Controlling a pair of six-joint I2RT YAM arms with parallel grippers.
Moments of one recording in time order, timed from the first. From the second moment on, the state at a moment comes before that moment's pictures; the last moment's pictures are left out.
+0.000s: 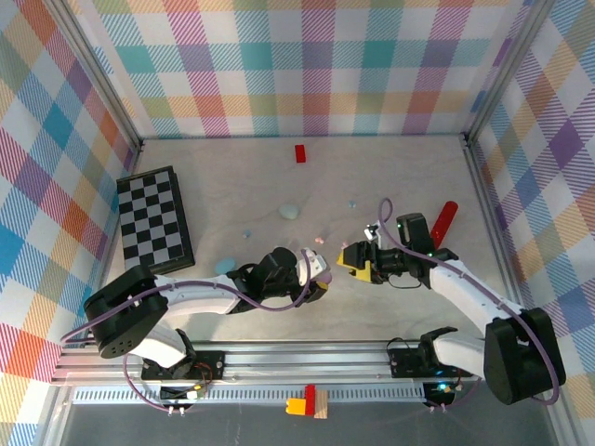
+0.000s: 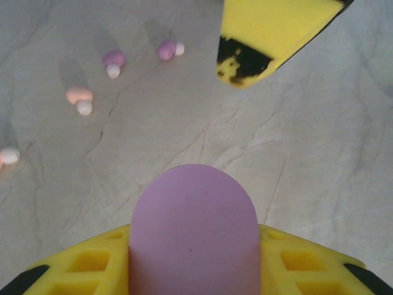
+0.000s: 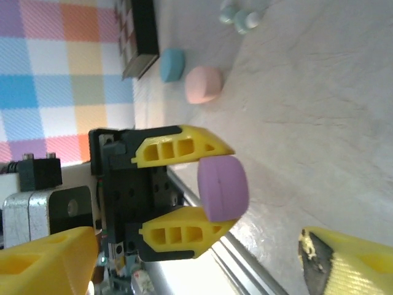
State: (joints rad) left arm -0.98 1.46 0.60 0.29 0.15 0.06; right arm 0.31 1.16 0.56 -0.28 -0.99 0.66
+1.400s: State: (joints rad) left arm -0.96 1.46 0.59 0.52 0.27 0.08; right arm 0.38 1.23 0.61 -0.26 -1.02 0.66
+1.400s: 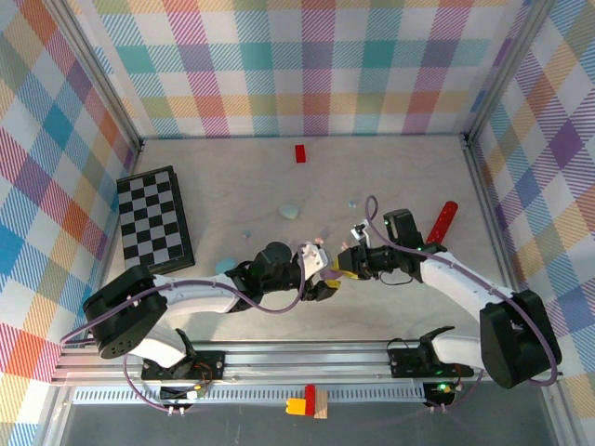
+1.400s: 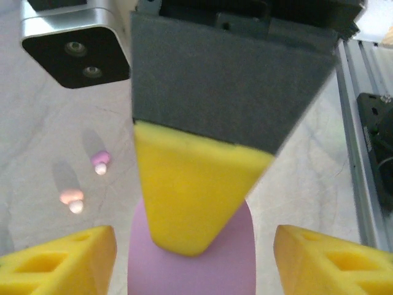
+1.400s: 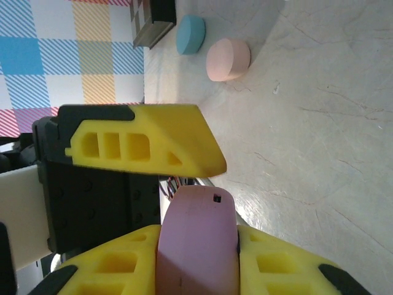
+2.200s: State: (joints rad) left arm -0.76 1.66 0.63 1.22 0.44 -0.06; right arm 0.20 1.28 0.59 0.76 -1.22 1.61
